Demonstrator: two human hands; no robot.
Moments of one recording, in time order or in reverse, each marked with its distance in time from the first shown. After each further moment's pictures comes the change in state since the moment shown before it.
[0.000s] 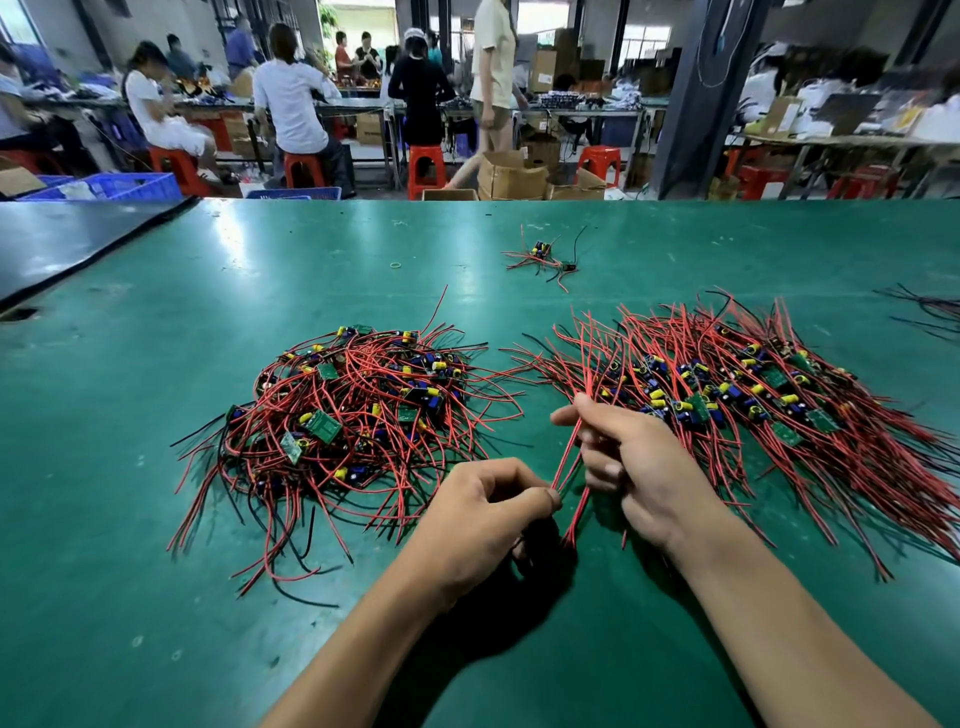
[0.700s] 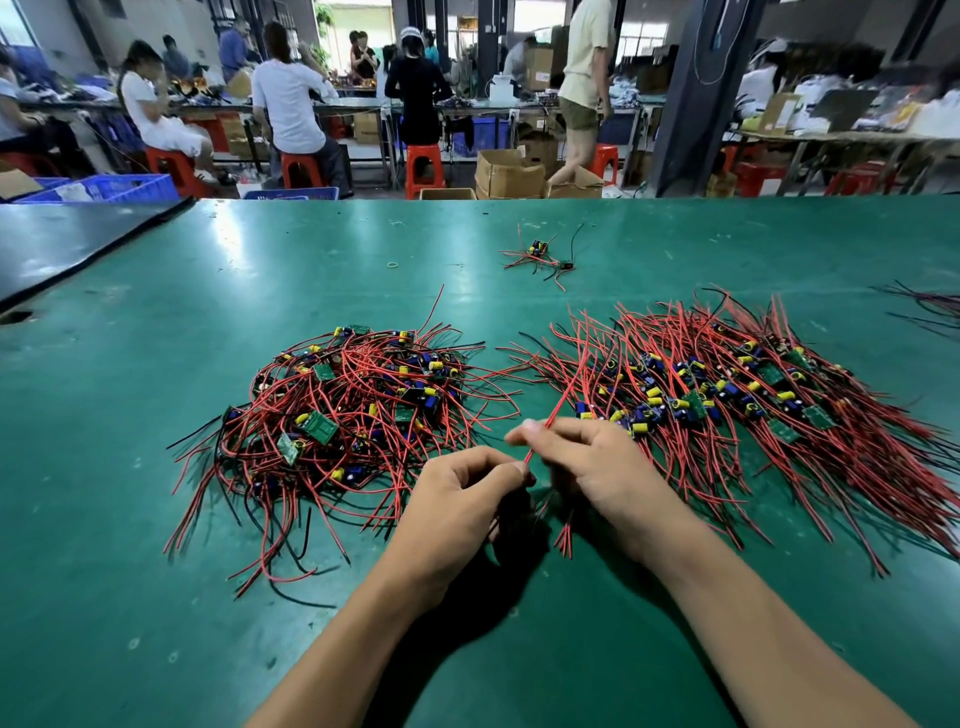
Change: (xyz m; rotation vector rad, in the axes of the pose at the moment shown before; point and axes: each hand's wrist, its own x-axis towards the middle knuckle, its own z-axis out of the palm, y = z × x) left_hand 0.002 -0.003 -0.001 -0.097 0.166 -0.011; right_hand -0.009 0.015 0.011 -0.194 -0.170 -0.050
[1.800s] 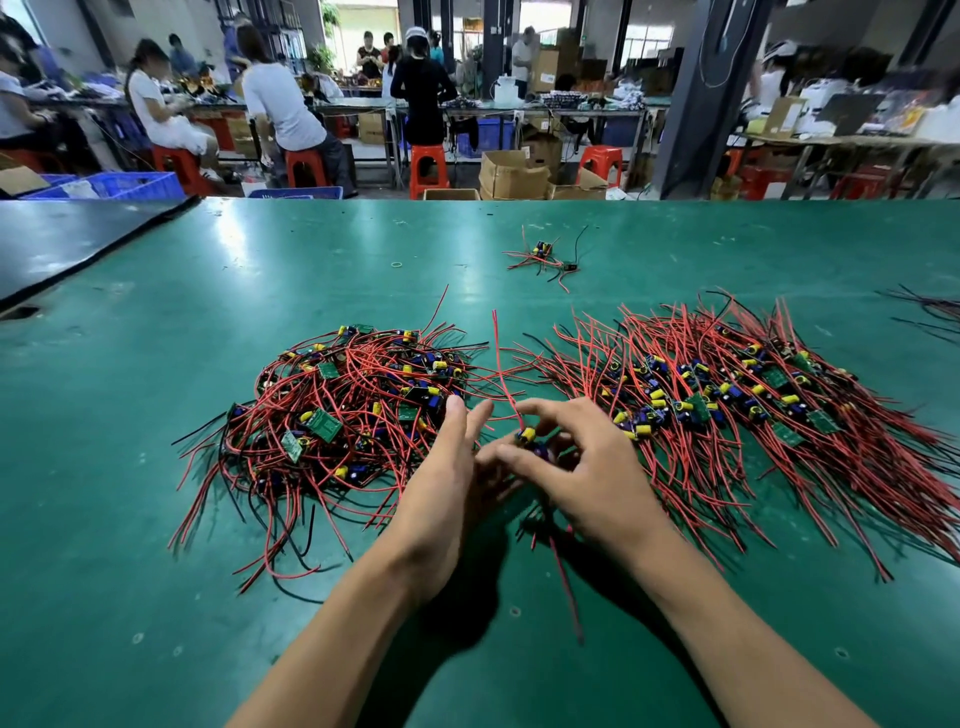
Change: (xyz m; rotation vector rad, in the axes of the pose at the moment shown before) left_hand 0.005 0.016 -0.005 -0.453 -0.122 -0.212; right_hand -0.003 0.006 0.009 -0.643 0.225 -0.471
